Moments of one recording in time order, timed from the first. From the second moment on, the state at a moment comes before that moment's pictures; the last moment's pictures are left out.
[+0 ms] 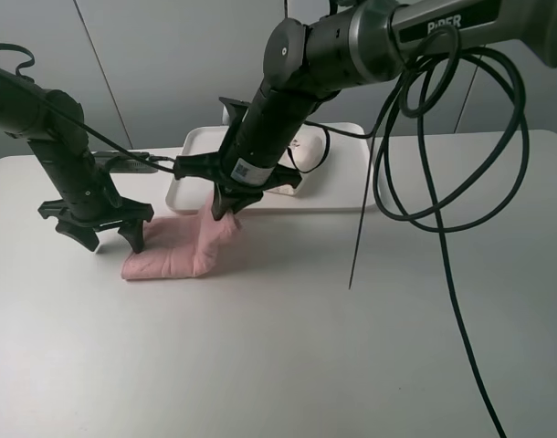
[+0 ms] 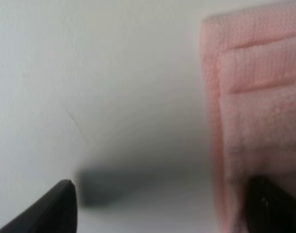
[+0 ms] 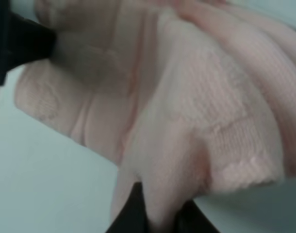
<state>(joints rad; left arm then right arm) -0.15 2.11 -1.26 0.02 0.77 -0.10 0.68 2.19 -1.63 0.52 0.81 0.03</state>
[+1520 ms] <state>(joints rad) -0.15 2.12 -1.40 0.03 0.94 -0.04 0.68 2.39 -1.62 1.29 0.76 -0.59</state>
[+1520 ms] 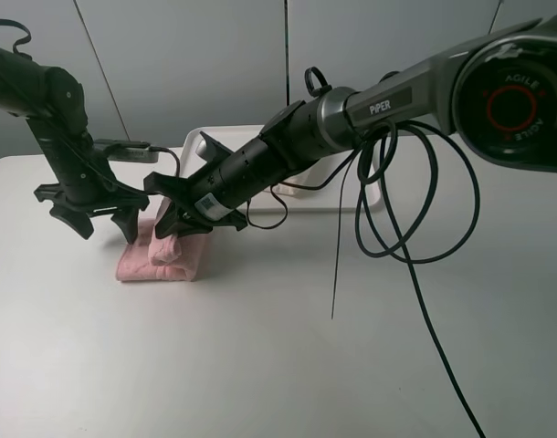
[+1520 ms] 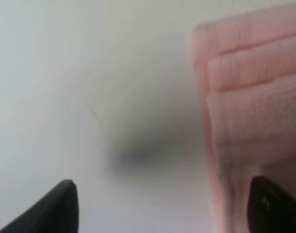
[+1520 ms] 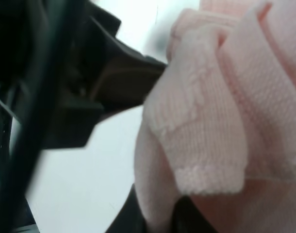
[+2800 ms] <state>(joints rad) -0.13 2.12 -1.78 -0.10 1.19 0.15 0.68 2.39 -1.62 1.53 0.87 -0.72</state>
